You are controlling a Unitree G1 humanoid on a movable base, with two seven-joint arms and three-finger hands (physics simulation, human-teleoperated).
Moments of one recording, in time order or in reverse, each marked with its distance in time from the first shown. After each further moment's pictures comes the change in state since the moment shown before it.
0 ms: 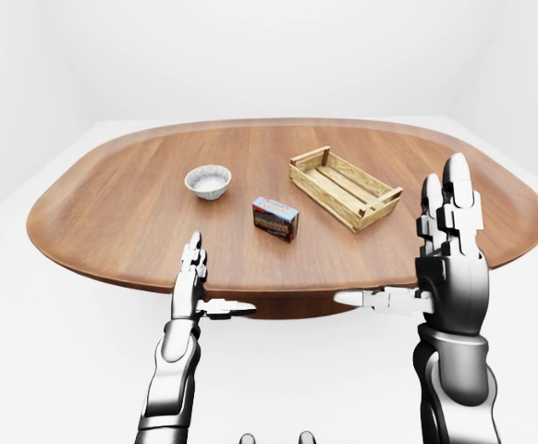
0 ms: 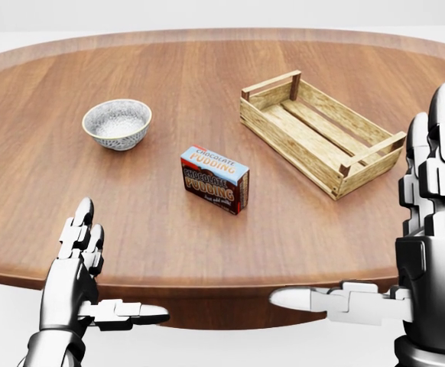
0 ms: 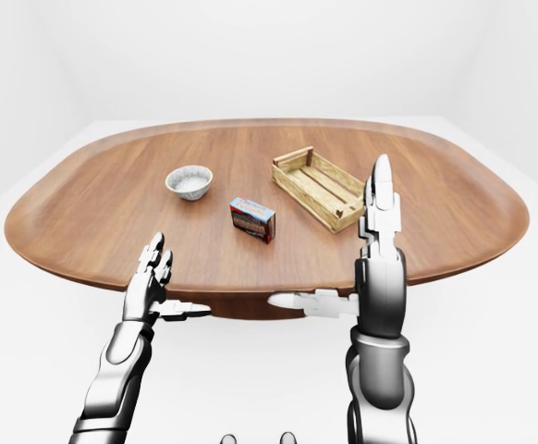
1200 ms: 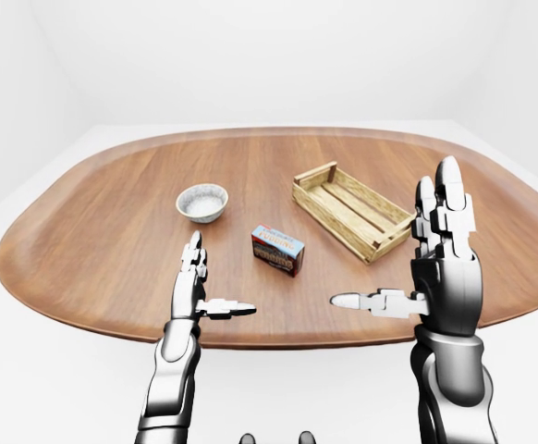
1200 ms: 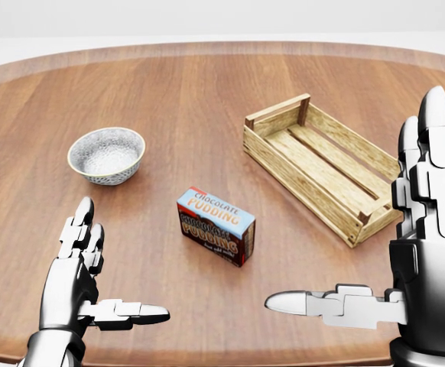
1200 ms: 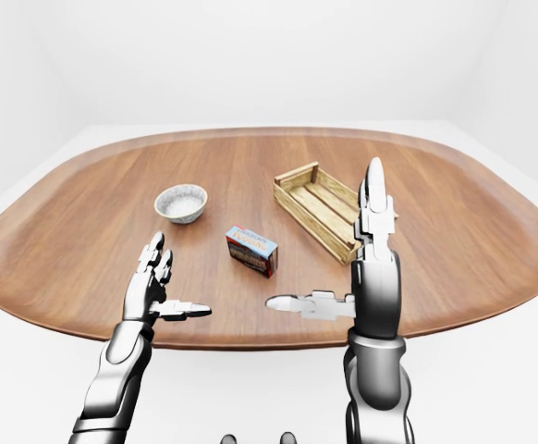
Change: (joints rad) left arm 0.000 0.000 0.000 -0.005 0.001 0.005 -0.001; right arm 0.010 -0.001 0.011 0.016 -0.002 -0.020 0.008
